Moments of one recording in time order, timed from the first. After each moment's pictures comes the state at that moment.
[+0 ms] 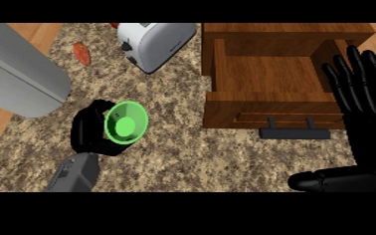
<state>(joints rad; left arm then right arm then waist) -0.29 0.13 0.08 -0.83 0.32 -0.21 -0.91 -0.09 -0.09 -0.08 -2.10 -0.17 0.13 0.20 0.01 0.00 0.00</state>
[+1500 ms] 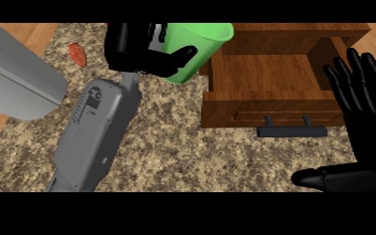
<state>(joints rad) -0.79 0.02 -0.04 -1.28 0.23 0.19 -0.18 -0.08 -0.11 -0.10 -2.06 -0.18 0.16 0.15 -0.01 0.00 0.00</state>
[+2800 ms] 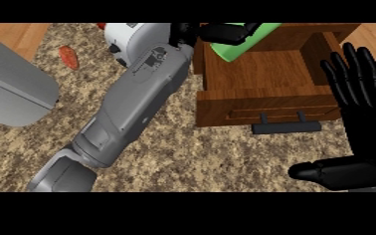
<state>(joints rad) -1.23 0.00 -0.27 -0.60 0.46 0.39 -0.31 -0.11 -0.11 -0.11 -2.03 -0.18 0.17 0.14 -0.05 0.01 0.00</state>
